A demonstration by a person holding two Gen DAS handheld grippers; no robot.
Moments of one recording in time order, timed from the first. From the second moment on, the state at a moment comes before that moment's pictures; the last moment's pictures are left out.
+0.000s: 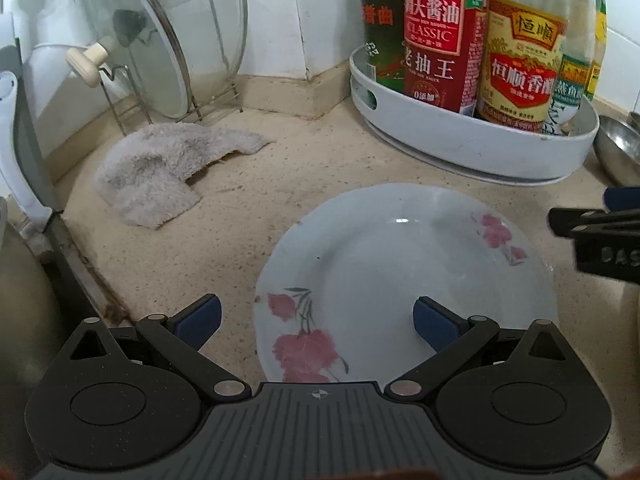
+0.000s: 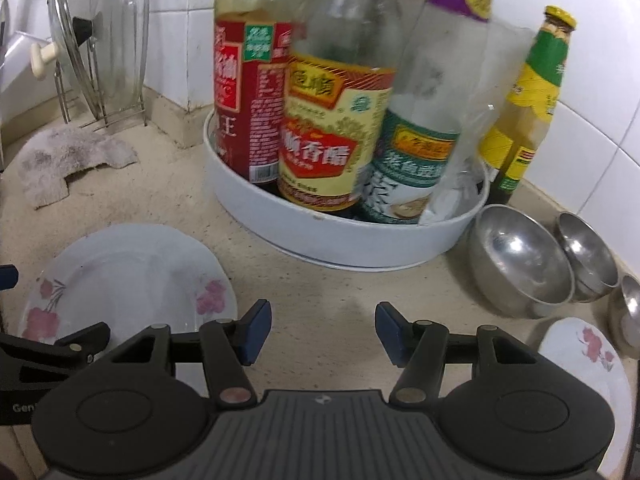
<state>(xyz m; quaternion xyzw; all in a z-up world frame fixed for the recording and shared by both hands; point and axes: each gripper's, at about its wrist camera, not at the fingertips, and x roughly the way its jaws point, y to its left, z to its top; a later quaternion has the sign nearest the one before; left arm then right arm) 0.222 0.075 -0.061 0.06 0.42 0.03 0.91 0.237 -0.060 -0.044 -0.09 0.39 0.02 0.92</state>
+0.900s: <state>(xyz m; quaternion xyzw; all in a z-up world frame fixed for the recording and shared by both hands) 0.225 0.100 -0.067 0.00 0.41 -0.06 0.91 0.232 -0.057 -0.062 -0.02 0.43 0.08 0.90</state>
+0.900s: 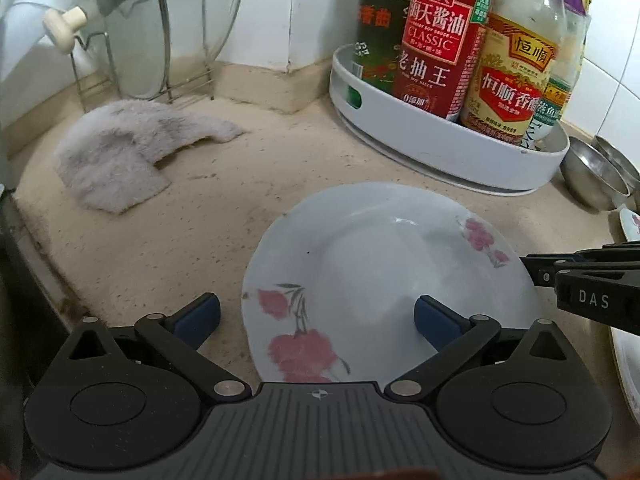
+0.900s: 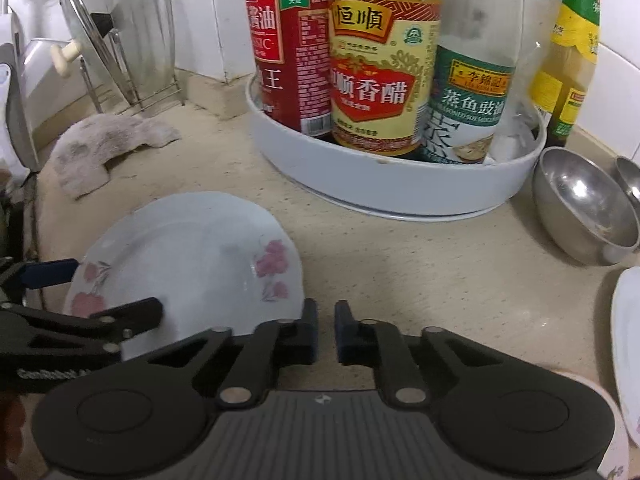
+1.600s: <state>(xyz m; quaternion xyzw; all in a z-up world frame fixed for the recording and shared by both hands) 0.220 0.120 -0.059 -0.02 0.38 -0.08 0.92 0.218 -0.059 -0.064 0.00 0.41 0.09 0.91</state>
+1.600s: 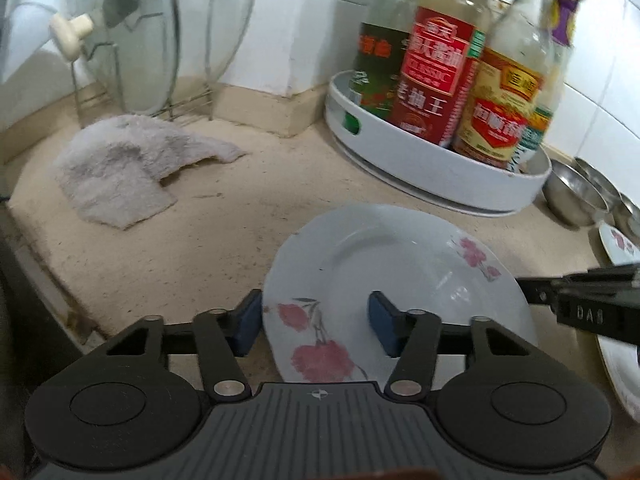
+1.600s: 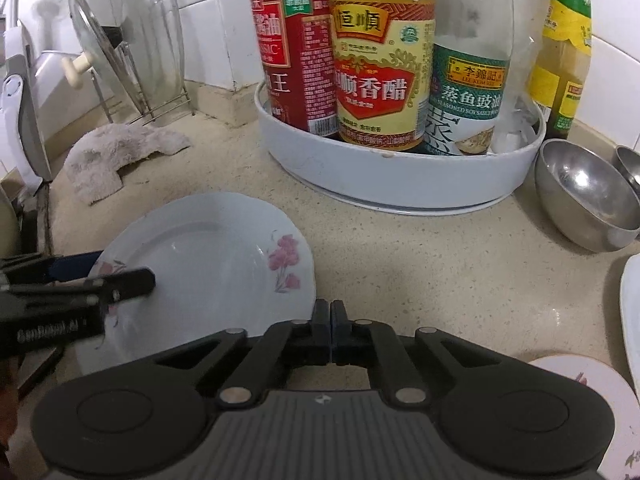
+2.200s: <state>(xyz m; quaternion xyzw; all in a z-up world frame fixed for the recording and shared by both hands) 0.220 0.106 -0.061 -0.04 0.39 -0.13 0.91 0.209 -0.083 -0.043 0.10 0.40 0.10 0.91</state>
